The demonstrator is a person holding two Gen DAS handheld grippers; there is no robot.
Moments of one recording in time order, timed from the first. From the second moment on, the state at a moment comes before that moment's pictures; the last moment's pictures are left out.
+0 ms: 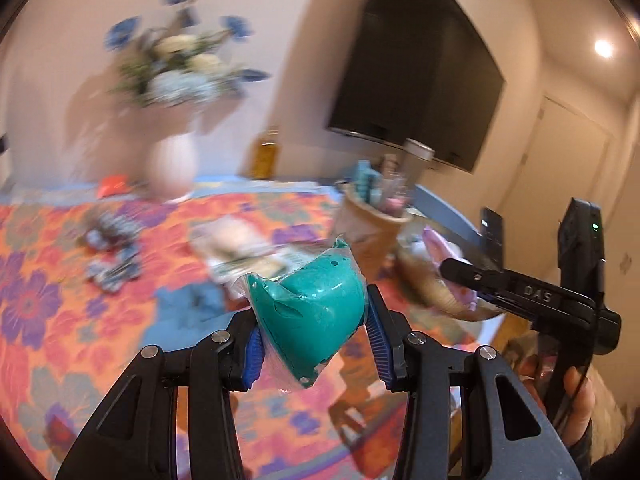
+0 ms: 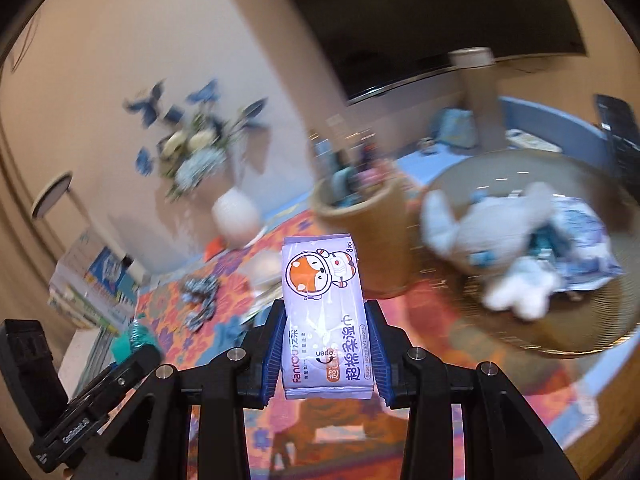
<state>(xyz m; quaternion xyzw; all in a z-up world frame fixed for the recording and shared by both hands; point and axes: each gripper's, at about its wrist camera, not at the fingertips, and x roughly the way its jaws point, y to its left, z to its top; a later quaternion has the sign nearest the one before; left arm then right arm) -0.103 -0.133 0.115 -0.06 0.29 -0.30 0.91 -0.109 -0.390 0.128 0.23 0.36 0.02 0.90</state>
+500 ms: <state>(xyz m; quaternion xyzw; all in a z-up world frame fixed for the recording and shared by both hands) -0.085 -0.303 0.146 0.04 0.29 -0.40 0.87 -0.142 -0.534 0.132 0.29 0.32 -0.12 0.89</state>
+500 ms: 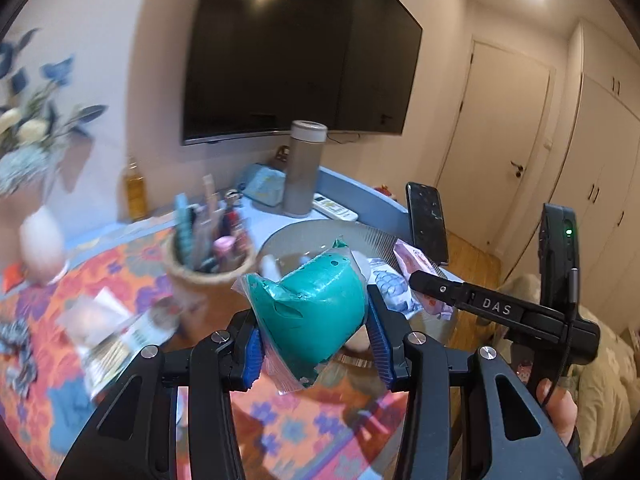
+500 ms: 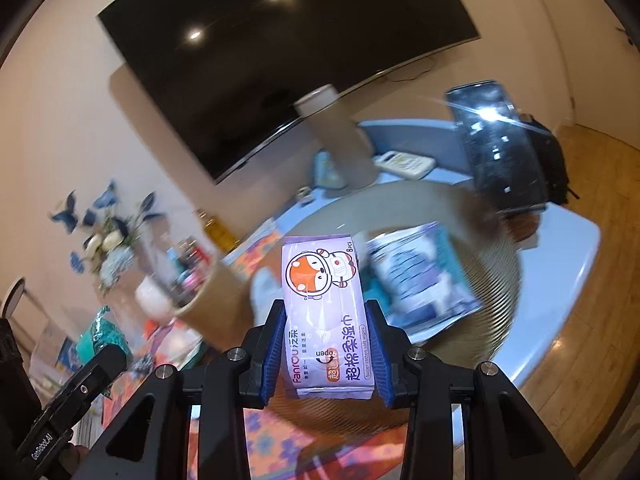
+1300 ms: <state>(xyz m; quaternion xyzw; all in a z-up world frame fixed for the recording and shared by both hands) -0.057 -0.320 0.154 0.05 0.28 -0.41 0.87 -0.119 -0.577 0.134 0.31 0.34 -0.16 0.87</state>
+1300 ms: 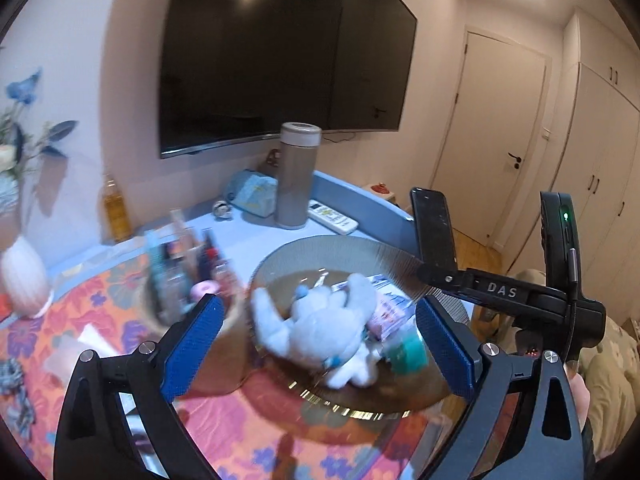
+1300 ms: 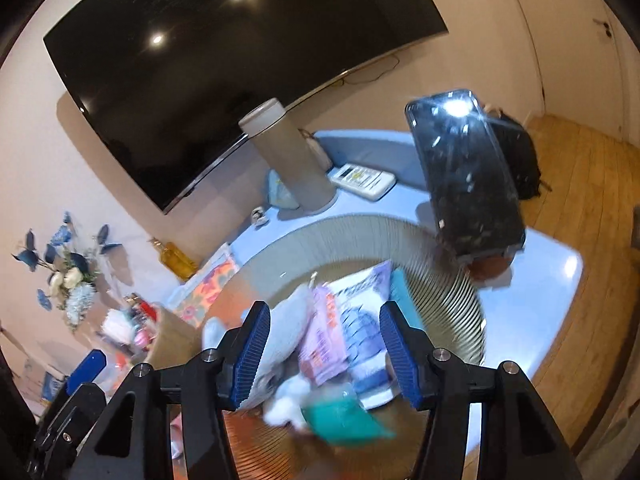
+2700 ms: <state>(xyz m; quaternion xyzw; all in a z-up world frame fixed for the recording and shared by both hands) -0.007 0.071 0.070 -0.12 0.36 -0.15 0.91 -0.007 -0.187 0.089 0.03 0.47 0.13 0.87</state>
